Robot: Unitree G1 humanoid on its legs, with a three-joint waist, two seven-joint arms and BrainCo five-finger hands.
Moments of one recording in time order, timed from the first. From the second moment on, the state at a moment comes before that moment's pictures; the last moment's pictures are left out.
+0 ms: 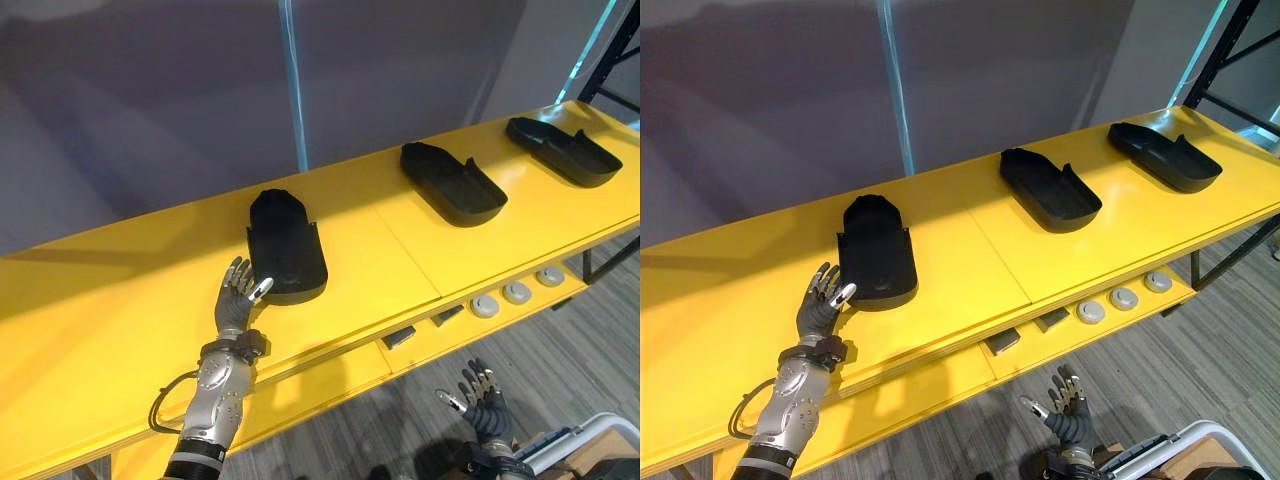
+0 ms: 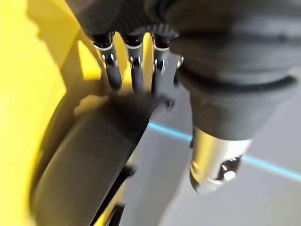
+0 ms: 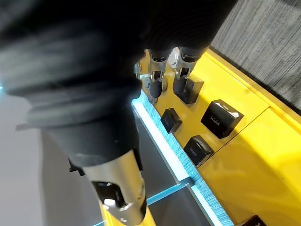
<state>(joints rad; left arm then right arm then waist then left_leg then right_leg) -0.23 0.13 0.03 0.08 -0.45 -0.16 0.23 0.32 -0.02 -0.09 0.02 0.34 -0.17 -0.01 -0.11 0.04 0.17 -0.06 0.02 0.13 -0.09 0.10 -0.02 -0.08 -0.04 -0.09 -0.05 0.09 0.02</state>
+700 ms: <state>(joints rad) -0.05 0.01 -0.31 -0.18 -0.10 -0.24 0.24 0.35 0.01 -0.03 0.02 0.33 -0.20 0.01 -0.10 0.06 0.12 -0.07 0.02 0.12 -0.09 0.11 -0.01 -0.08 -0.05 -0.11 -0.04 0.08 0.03</state>
